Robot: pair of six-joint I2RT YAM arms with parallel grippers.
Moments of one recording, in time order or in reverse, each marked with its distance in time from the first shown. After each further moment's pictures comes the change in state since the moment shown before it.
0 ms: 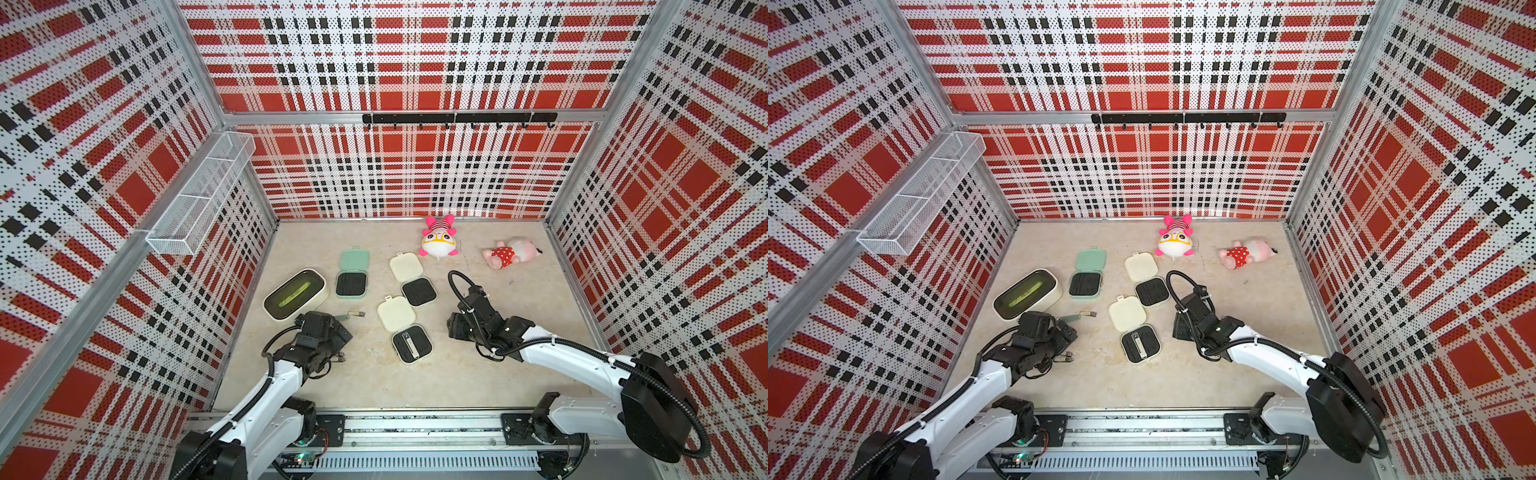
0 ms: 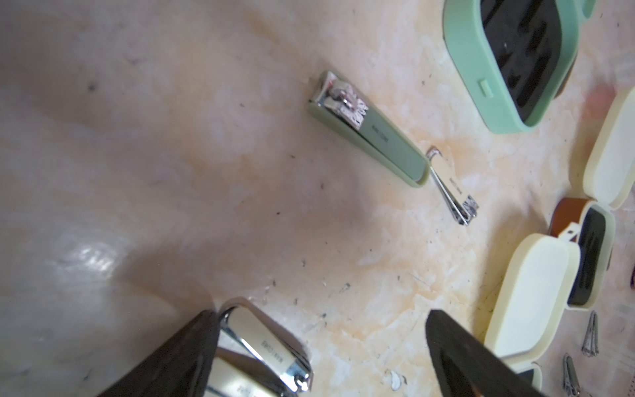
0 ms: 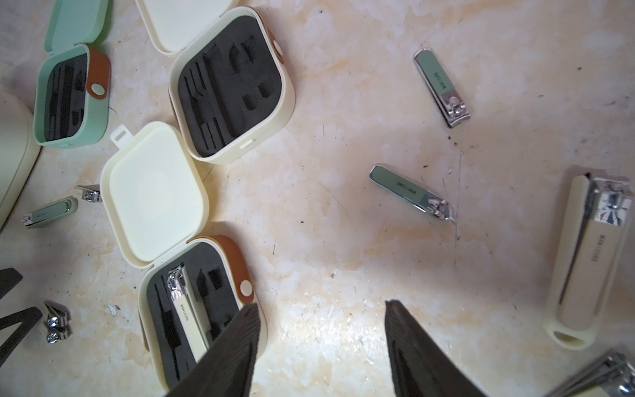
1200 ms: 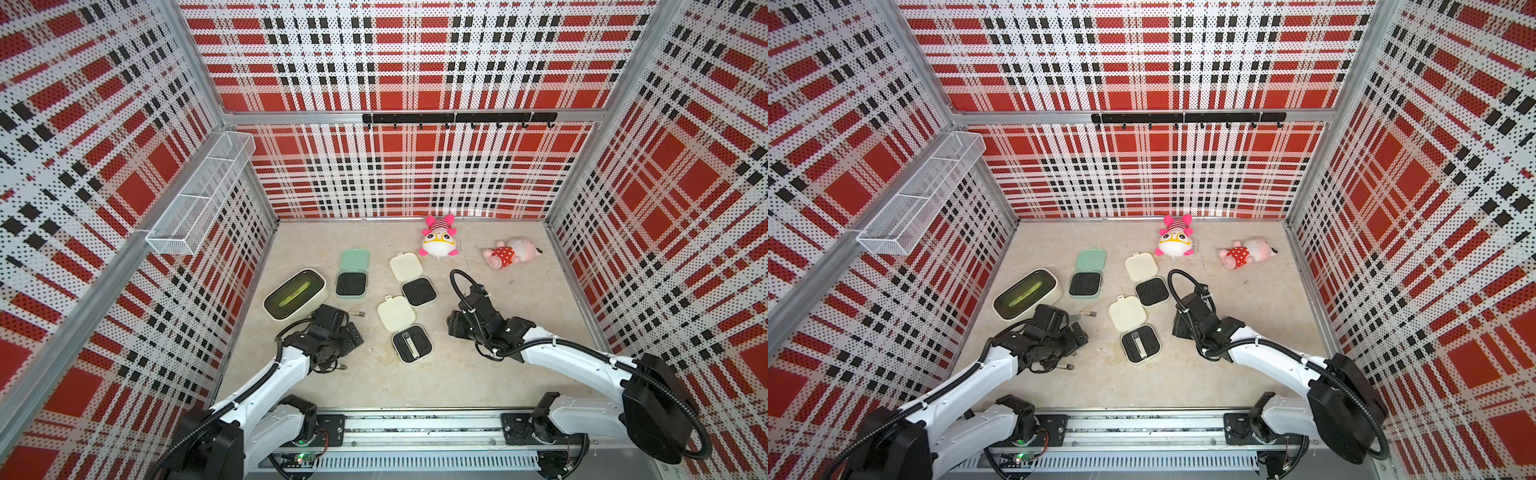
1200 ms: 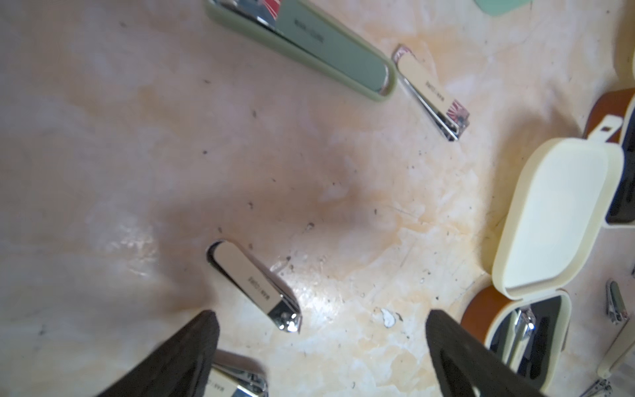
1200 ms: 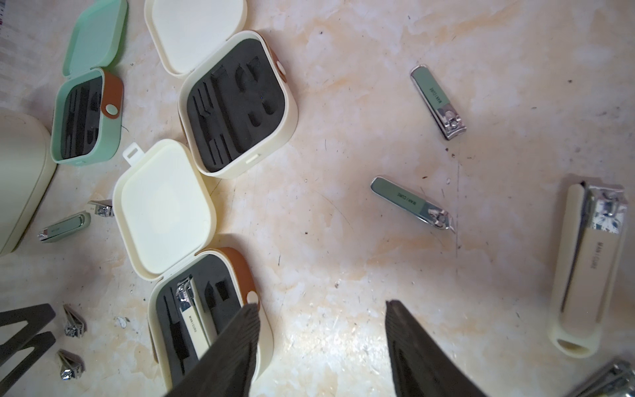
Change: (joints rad) left arm -0.089 0.102 0.127 -0.145 0.011 0.096; right arm 0.000 -0.010 -0.008 0.032 0.020 0.019
